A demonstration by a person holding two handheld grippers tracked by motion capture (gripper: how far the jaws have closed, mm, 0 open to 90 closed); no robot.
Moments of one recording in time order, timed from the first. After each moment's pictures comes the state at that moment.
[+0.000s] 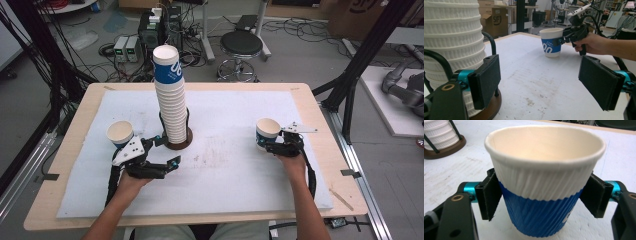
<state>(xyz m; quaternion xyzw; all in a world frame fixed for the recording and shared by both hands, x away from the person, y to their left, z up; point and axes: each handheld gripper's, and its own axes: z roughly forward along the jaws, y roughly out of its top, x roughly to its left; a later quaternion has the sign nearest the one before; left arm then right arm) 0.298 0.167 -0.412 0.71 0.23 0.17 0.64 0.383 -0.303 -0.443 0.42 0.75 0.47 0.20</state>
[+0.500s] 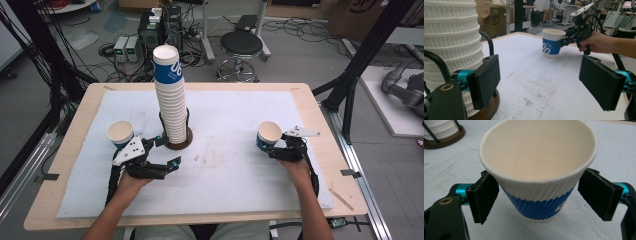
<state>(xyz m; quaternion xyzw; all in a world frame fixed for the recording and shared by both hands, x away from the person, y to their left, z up) 0.299 0.167 -0.412 0.71 0.23 0.17 0.64 0.366 -0.307 -0.440 0.42 0.76 0.45 0.20</state>
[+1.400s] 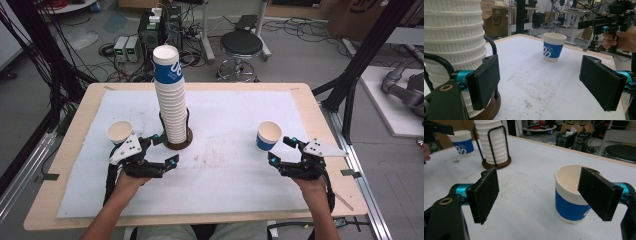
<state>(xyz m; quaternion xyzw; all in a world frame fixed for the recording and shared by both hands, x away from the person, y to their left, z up) 0.296 0.171 -0.402 0.70 0.24 0.17 0.65 0.284 -0.309 -0.384 0.35 0.74 0.54 0.22</state>
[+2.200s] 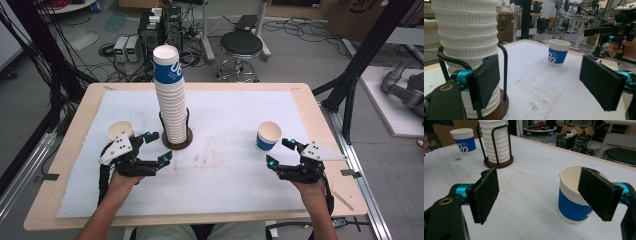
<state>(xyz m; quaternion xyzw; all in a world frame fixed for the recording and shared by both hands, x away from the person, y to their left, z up) 0.293 0.186 -0.396 0.69 0.25 0.18 0.66 0.276 -0.303 -0.384 0.33 0.74 0.54 0.23</state>
